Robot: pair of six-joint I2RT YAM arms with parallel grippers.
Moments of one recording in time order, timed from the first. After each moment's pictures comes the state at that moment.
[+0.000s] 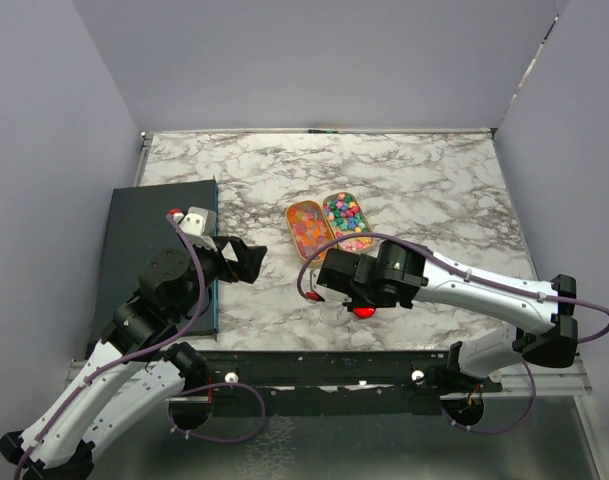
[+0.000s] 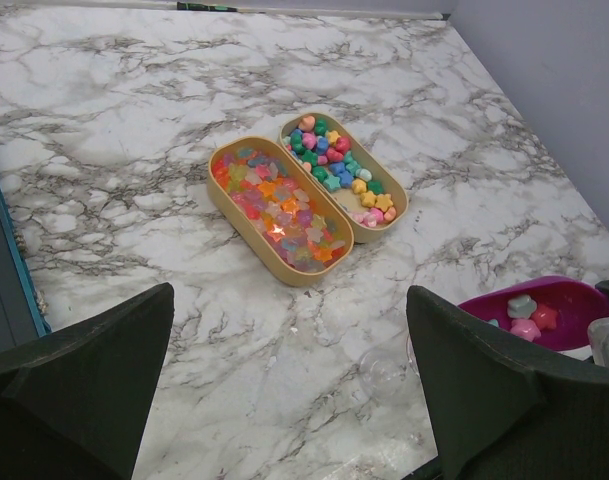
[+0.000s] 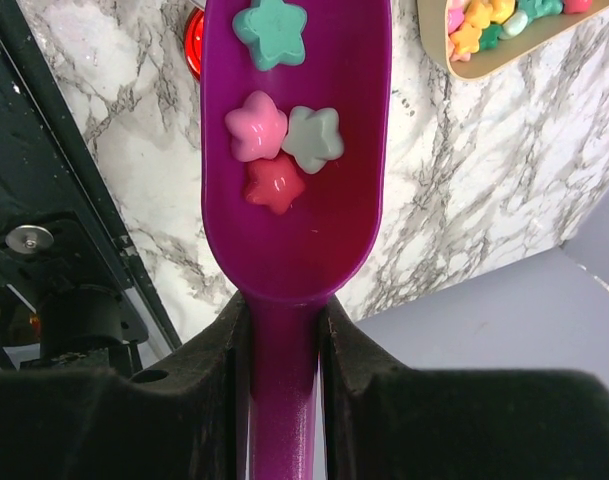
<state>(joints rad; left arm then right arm) -0.68 0.51 0.75 -0.41 -0.17 -0.34 1.26 1.43 1.45 -1.44 0.39 -0.36</state>
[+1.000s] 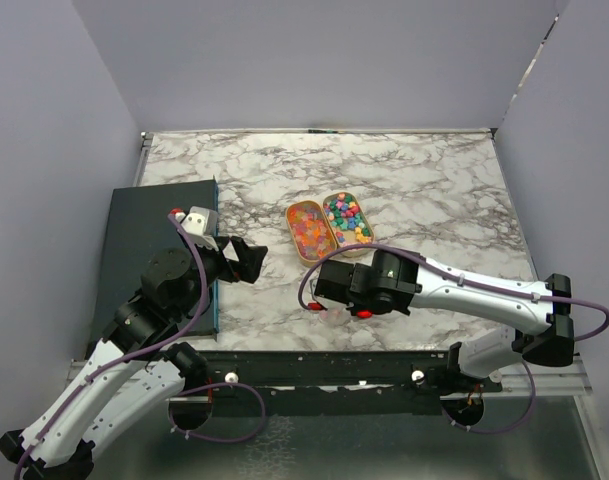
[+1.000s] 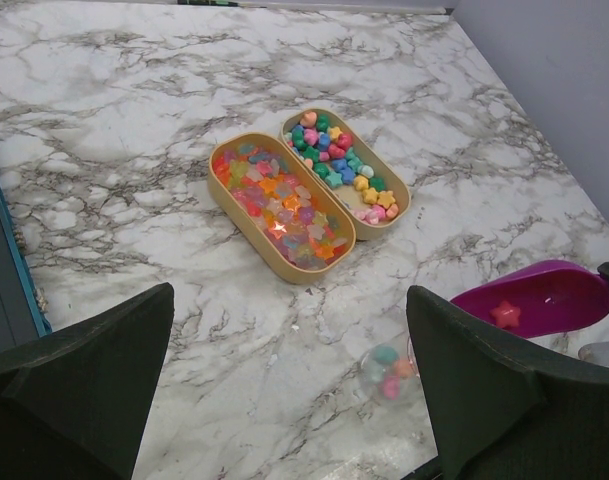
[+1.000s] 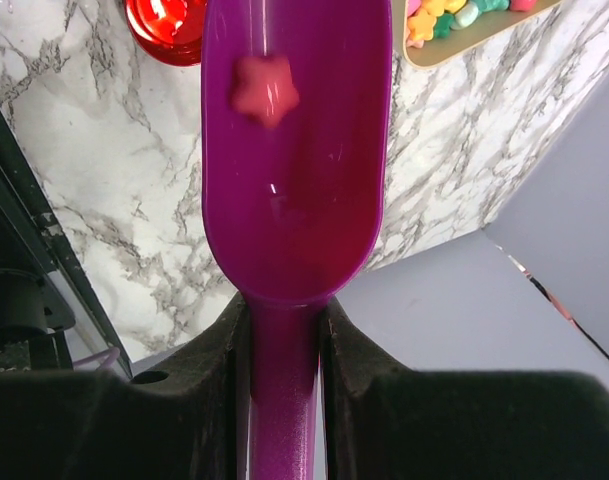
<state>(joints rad) -0.68 0.52 0.75 -0.41 -0.17 -0.34 1.30 1.44 1.42 -1.44 0.51 -0.45</state>
